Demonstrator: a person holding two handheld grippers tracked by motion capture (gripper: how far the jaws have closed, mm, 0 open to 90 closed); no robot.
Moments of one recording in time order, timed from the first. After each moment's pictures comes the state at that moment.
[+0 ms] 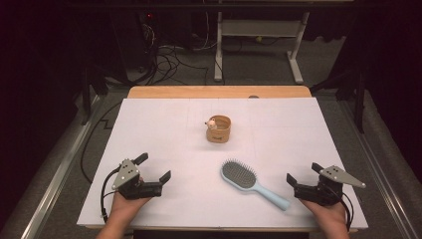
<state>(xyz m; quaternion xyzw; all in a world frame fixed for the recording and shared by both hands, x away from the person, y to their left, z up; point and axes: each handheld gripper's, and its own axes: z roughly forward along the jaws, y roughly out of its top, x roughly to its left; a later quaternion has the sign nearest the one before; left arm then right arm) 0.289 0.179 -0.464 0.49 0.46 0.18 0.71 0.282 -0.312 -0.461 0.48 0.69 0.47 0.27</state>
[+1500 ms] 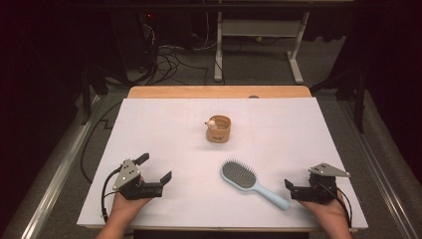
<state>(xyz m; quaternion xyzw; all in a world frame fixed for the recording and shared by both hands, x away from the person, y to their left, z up) 0.288 0.177 -0.464 0.50 0.46 0.18 0.71 0.294 -0.306 -0.467 0.50 0.76 0.35 0.24</state>
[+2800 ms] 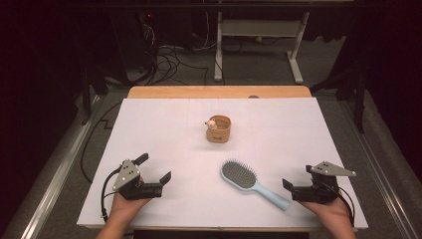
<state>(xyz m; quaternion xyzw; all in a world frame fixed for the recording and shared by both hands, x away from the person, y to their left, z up) 0.288 0.178 -0.465 0.50 0.46 0.18 0.71 0.290 -0.302 -0.451 0.46 0.76 0.41 0.20</state>
